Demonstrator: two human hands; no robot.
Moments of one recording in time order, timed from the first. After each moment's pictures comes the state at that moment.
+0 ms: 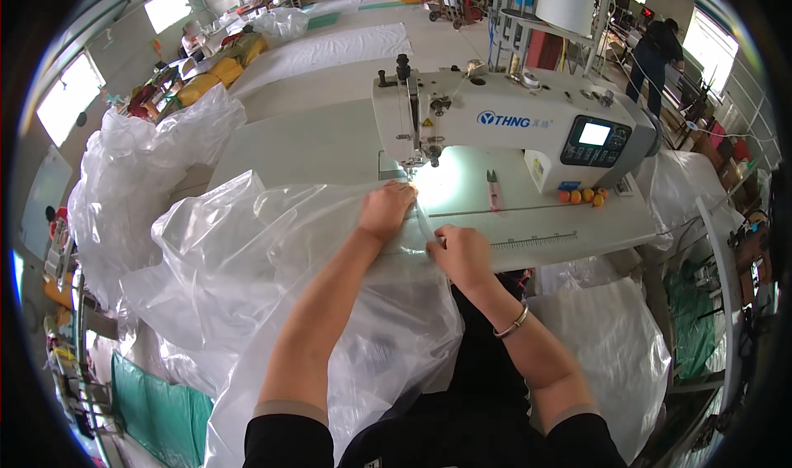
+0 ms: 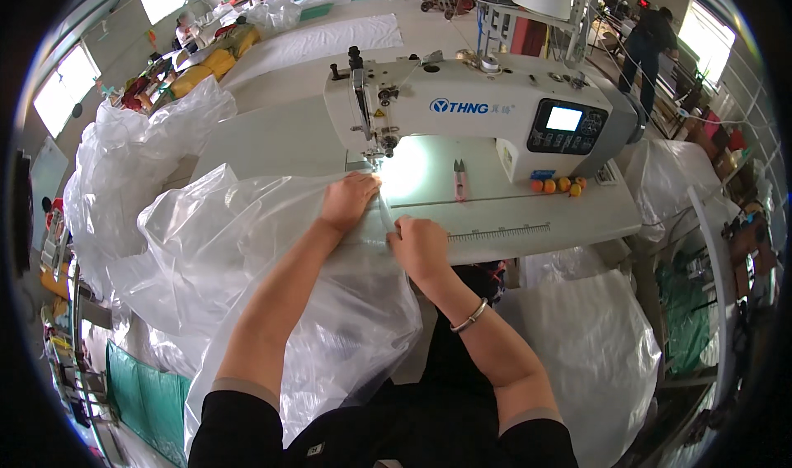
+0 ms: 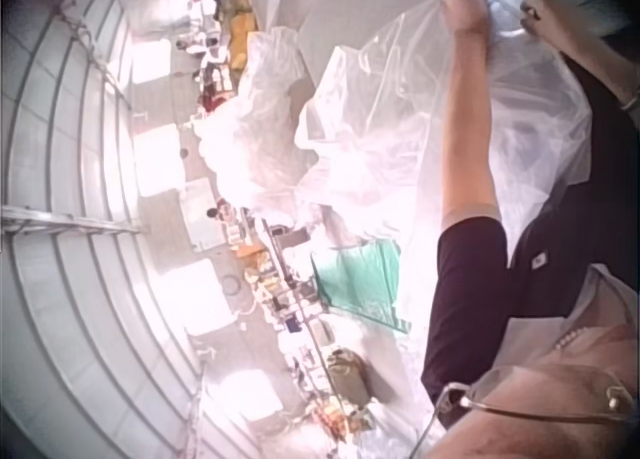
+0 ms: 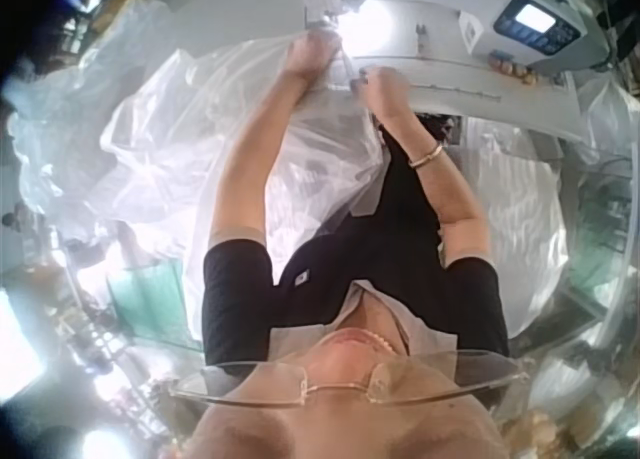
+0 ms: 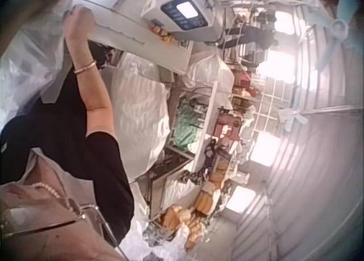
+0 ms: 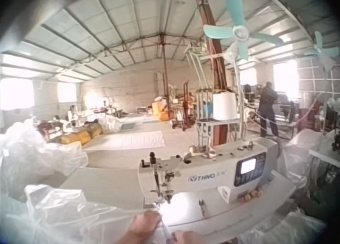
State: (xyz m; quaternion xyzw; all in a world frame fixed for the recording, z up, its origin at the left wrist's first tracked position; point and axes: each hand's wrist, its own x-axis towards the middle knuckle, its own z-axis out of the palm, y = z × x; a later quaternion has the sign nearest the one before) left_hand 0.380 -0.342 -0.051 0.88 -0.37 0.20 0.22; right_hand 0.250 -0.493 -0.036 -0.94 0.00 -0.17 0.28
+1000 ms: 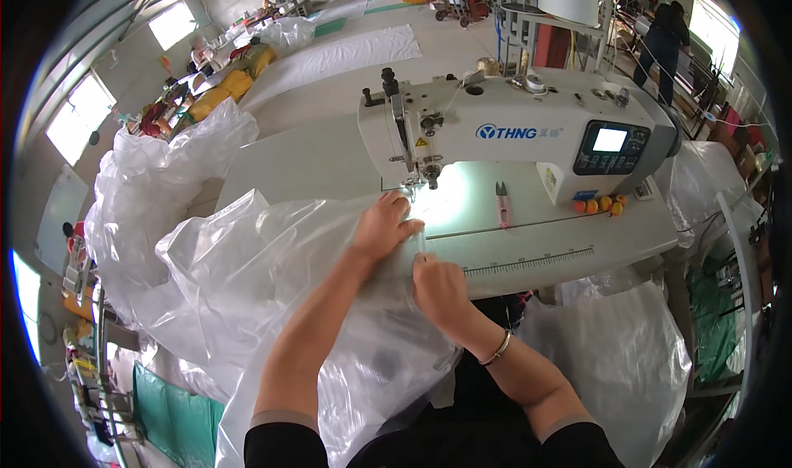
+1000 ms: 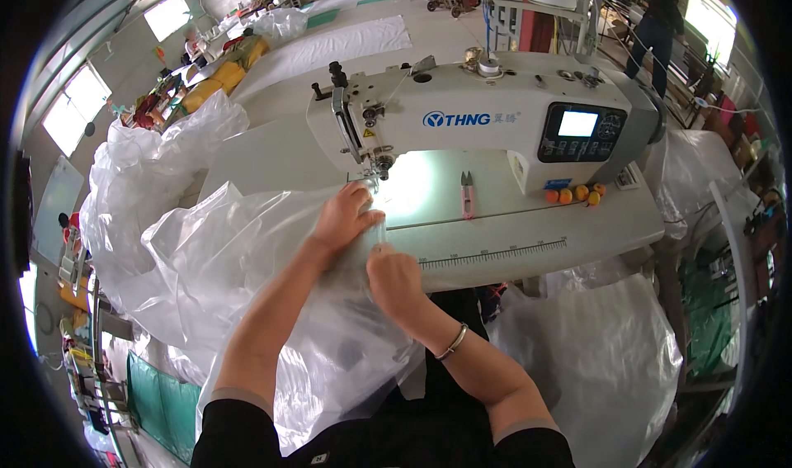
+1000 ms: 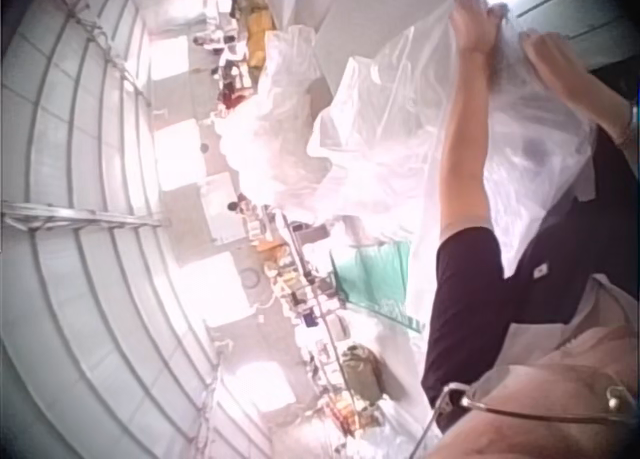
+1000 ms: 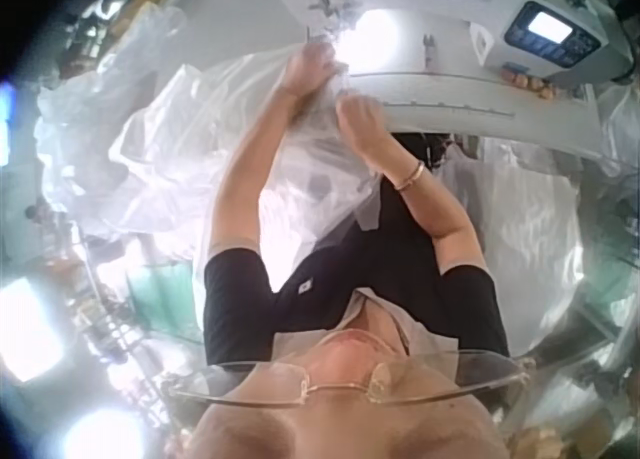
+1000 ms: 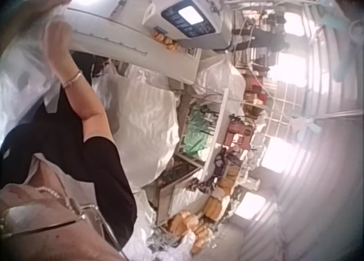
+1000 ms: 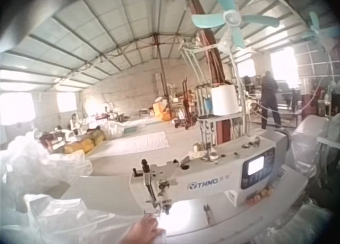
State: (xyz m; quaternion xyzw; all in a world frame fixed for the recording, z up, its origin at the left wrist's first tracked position) left_hand 0.387 -0.335 -0.029 0.90 -0.35 0.09 0.24; right_hand 0.256 -0.455 -0.042 -0.97 -0.08 -0.17 0.16
